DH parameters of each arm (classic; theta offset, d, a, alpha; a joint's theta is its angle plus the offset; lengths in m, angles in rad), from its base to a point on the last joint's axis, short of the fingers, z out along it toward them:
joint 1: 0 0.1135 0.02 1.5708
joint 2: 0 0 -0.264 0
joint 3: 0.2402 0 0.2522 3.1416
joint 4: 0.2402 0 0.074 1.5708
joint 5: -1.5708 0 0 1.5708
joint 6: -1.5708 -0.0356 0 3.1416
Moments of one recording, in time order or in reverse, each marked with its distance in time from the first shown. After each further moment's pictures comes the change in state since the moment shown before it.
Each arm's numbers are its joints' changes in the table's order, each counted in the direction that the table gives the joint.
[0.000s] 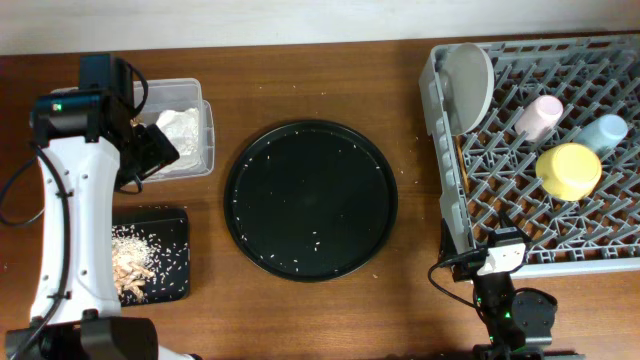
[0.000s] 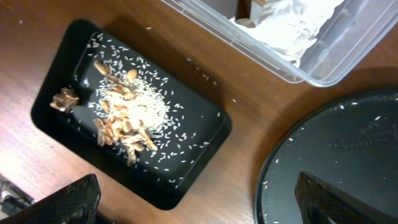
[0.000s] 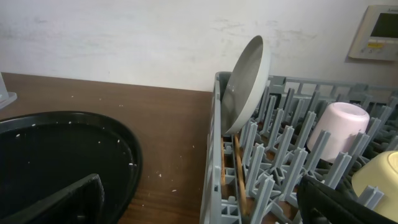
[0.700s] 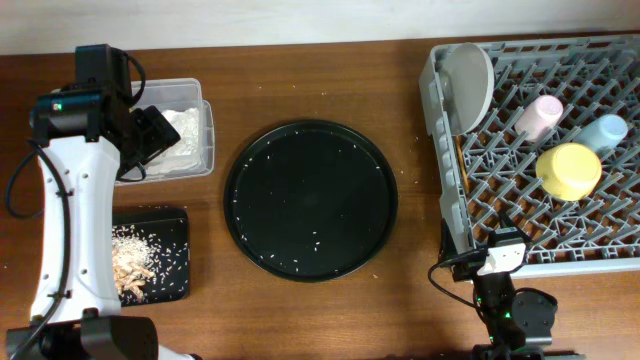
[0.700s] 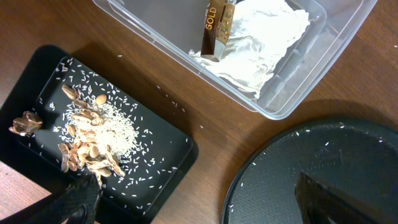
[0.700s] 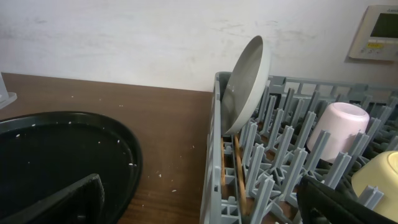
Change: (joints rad) left arm 0.000 -0.003 0.002 -0.129 -0.043 0.034; right arm 0.000 0.000 0.000 0.000 0.000 -0.001
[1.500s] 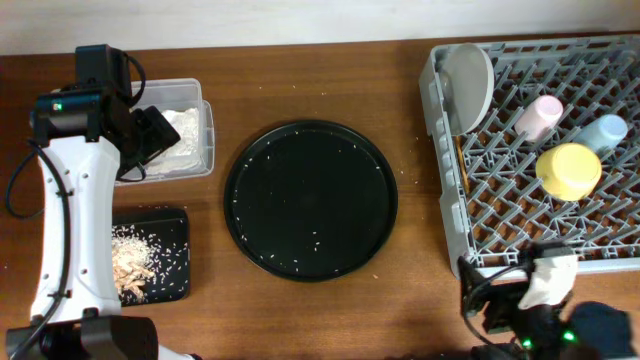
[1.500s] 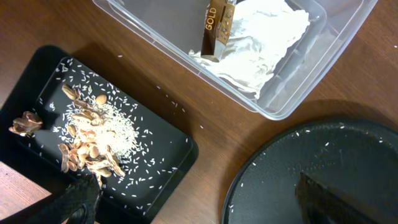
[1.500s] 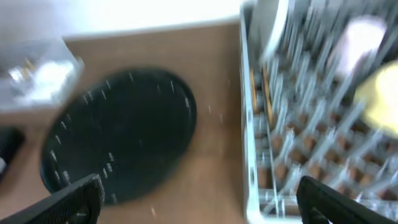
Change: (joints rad) left arm 0.000 0.000 0.000 0.000 0.000 0.000; right arm 0.072 -0.265 0.816 0.974 0.019 -0.190
